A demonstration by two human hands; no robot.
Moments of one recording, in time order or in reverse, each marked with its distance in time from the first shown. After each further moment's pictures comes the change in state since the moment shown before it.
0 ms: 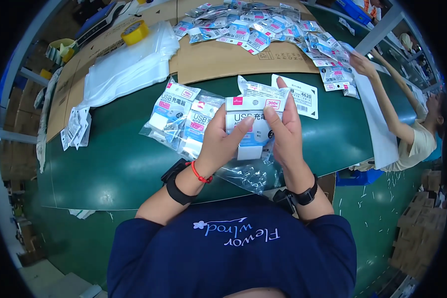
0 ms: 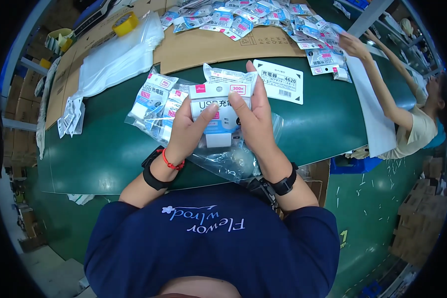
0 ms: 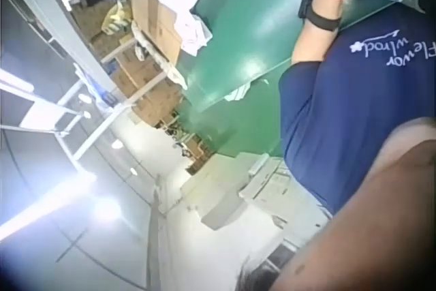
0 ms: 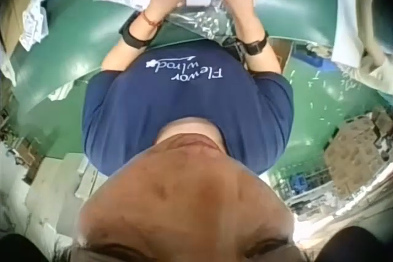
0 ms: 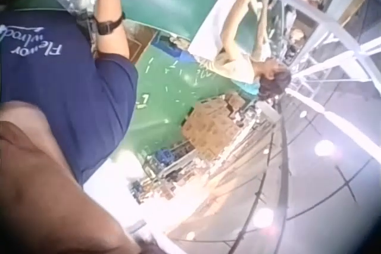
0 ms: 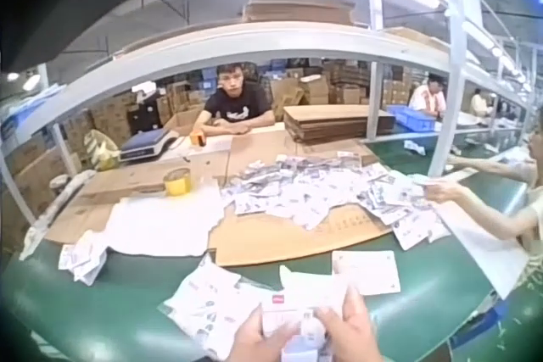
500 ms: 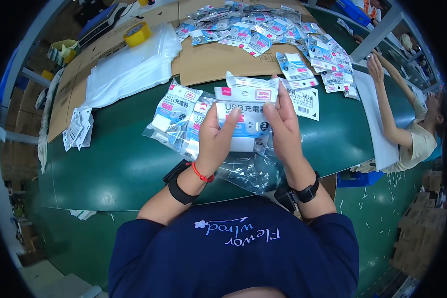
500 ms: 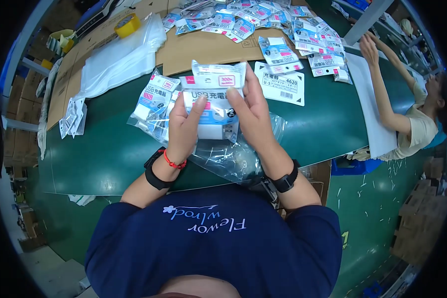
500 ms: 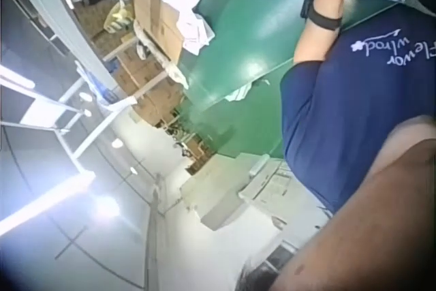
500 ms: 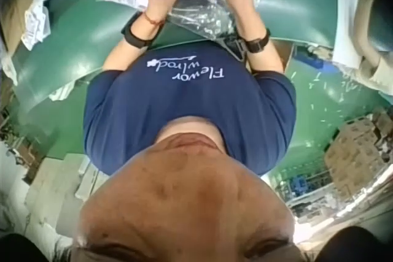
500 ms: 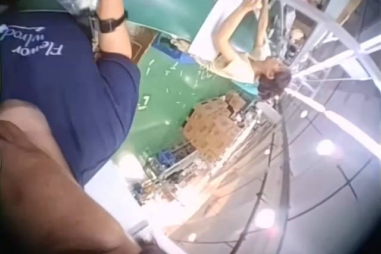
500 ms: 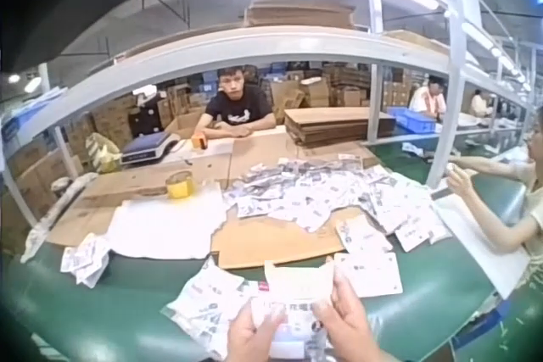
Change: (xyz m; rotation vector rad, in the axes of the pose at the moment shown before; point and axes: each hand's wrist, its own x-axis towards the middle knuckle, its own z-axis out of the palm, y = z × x) left_hand 0.006 -0.012 -0.009 -0.054 0.114 0.031; right_hand 0.009 0.005 0.005 0.004 -0.004 -0.060
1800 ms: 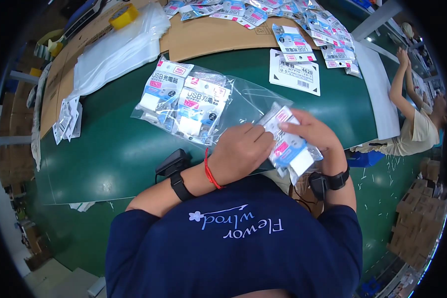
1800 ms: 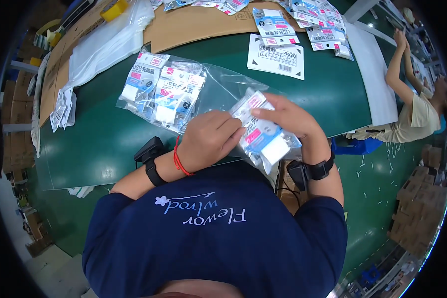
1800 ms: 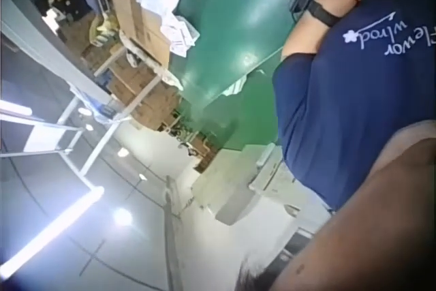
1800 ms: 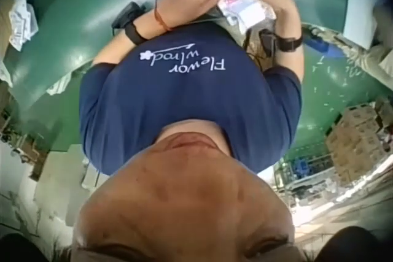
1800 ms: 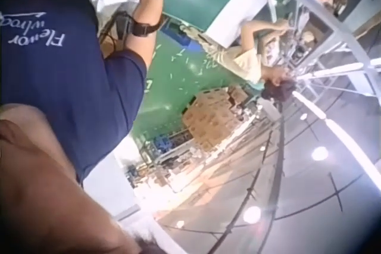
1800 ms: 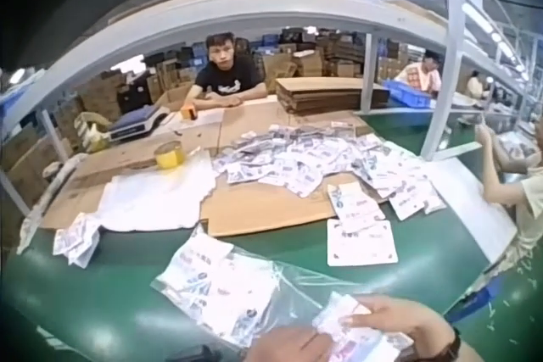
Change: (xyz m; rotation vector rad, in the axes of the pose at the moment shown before) left_hand -0.047 0.002 0.028 0.877 -0.386 0.631; right_hand -0.030 -0.032 -0.097 -0.353 -0.384 0.840
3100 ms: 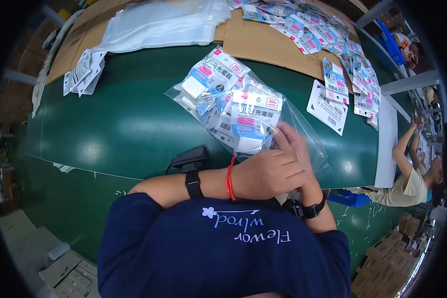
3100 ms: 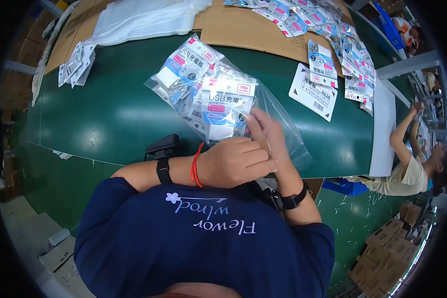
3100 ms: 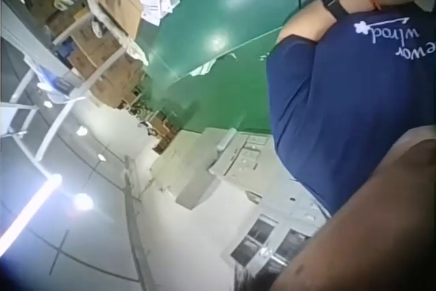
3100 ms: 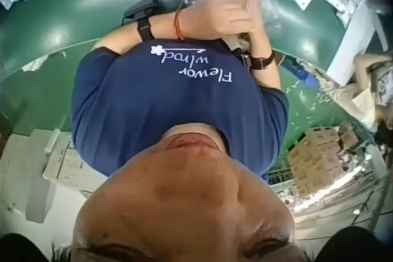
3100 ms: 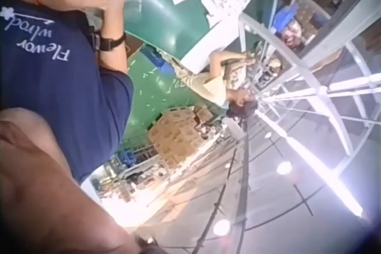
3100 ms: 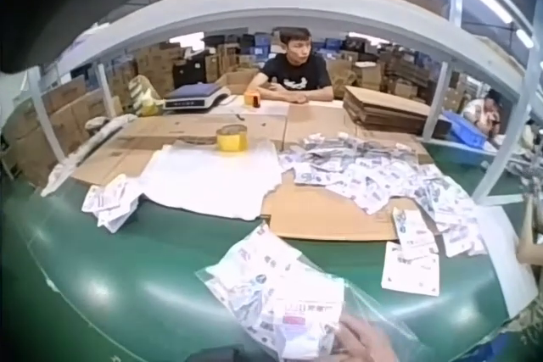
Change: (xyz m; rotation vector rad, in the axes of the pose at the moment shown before) left_hand -0.015 -0.002 -0.024 -0.114 0.084 0.199; right_hand 0.066 -0.001 0.090 -0.213 0.277 -0.314
